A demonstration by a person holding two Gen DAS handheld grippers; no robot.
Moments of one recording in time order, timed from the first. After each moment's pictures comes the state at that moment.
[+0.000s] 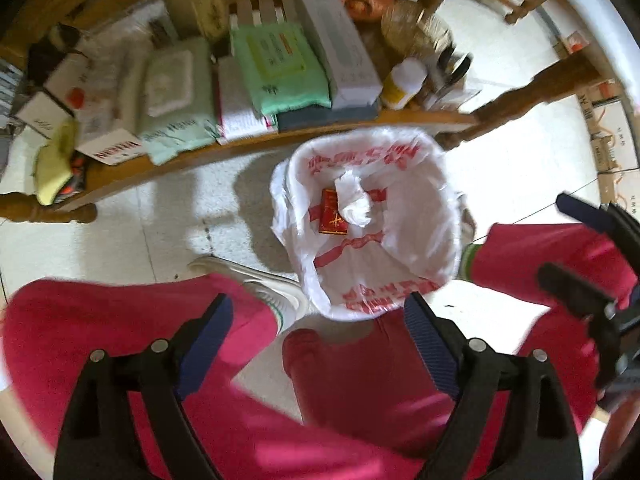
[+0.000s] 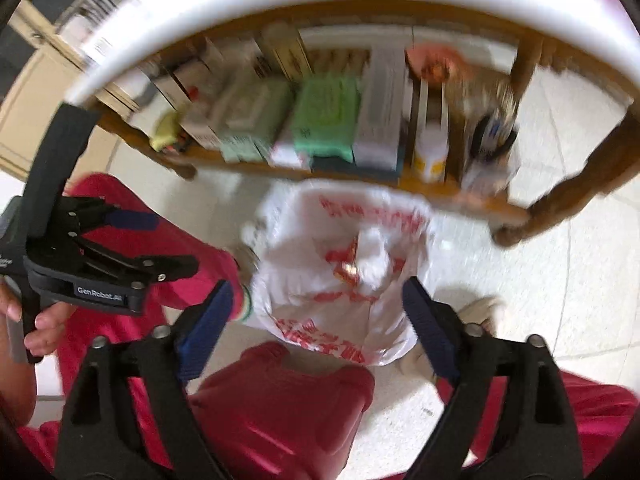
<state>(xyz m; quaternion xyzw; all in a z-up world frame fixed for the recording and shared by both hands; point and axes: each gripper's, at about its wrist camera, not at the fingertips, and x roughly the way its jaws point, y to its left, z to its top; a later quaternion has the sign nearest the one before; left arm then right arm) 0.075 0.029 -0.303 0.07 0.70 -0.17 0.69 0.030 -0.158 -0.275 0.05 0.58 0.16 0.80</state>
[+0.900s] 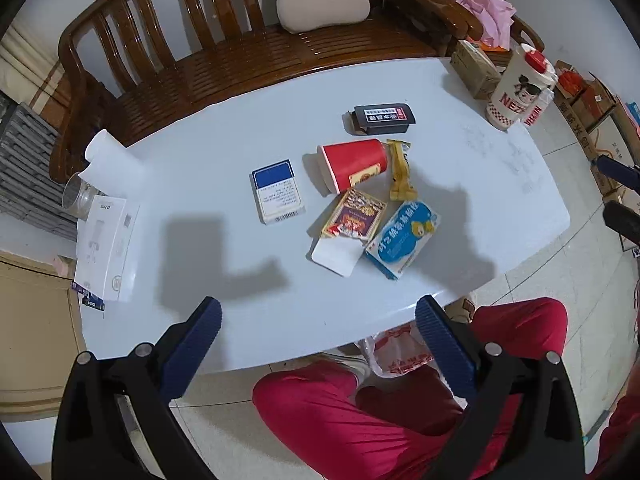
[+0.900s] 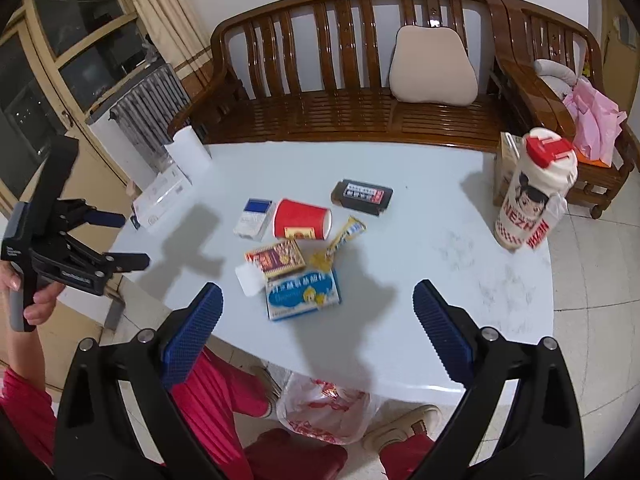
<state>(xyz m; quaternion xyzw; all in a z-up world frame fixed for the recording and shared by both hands) 0.223 0.027 0.018 0.16 0.59 -0.15 0.78 0.152 -0.216 0.032 0.06 0.45 0.15 0.88</state>
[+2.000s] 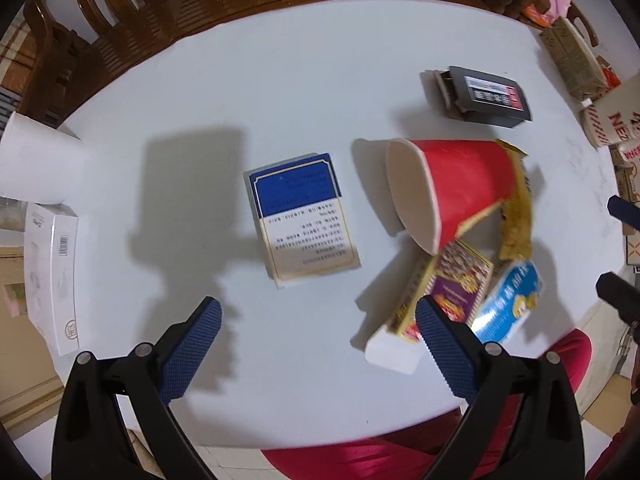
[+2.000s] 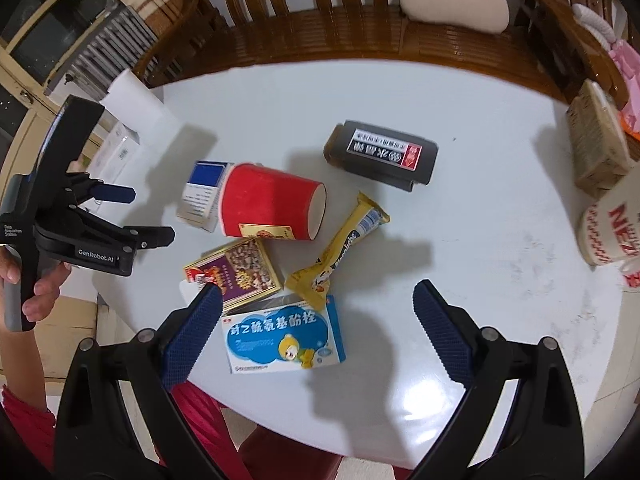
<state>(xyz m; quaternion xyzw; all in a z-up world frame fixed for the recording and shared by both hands) 0.368 0.032 -0.126 0.14 0.69 -0.13 0.70 0.295 -0.167 -0.099 0.05 0.58 0.14 0.80</state>
